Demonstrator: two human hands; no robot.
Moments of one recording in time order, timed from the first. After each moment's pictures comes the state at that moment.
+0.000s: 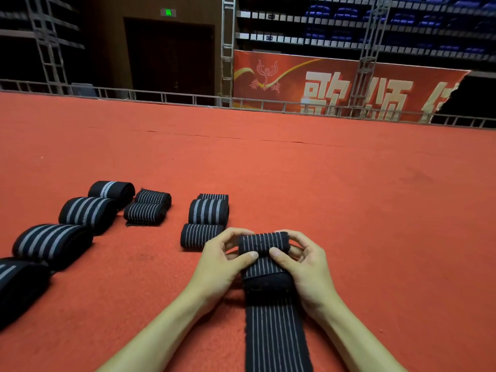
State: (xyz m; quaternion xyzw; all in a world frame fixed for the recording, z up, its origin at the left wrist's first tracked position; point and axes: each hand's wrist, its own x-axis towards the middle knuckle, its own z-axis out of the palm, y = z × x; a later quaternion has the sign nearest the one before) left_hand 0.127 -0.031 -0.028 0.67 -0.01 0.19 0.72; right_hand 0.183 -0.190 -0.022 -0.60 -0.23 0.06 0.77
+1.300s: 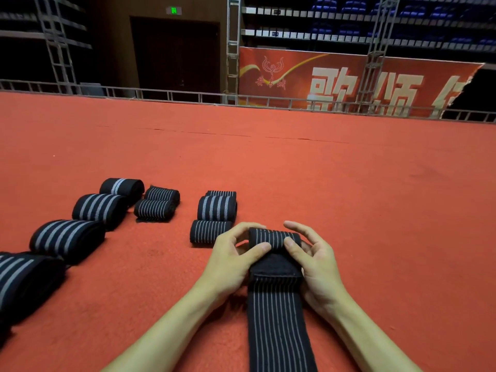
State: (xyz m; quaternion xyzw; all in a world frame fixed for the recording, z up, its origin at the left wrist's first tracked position) left_hand 0.126 -0.034 -0.021 0.71 -0.04 0.23 0.67; right_hand 0.177 -0.185 -0.018 -0.54 -0.21 0.11 0.81
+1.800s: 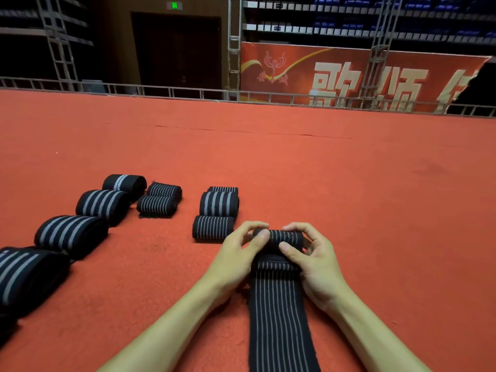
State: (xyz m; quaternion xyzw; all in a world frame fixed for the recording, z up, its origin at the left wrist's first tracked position) left_hand 0.127 -0.039 -0.026 0.69 0.00 0.15 0.71; right_hand 0.181 -0.187 -0.027 -0.57 -0.26 0.09 0.77
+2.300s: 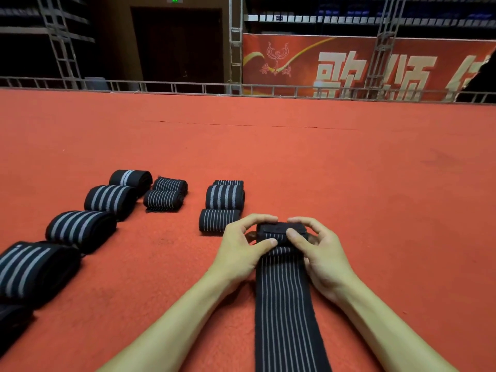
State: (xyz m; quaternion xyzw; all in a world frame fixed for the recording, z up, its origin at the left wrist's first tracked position) left_hand 0.128 -0.032 -0.029 0.72 -0.03 0.21 0.66; right_hand 0.184 -0.183 -0.030 -0.57 -0.20 0.13 0.79
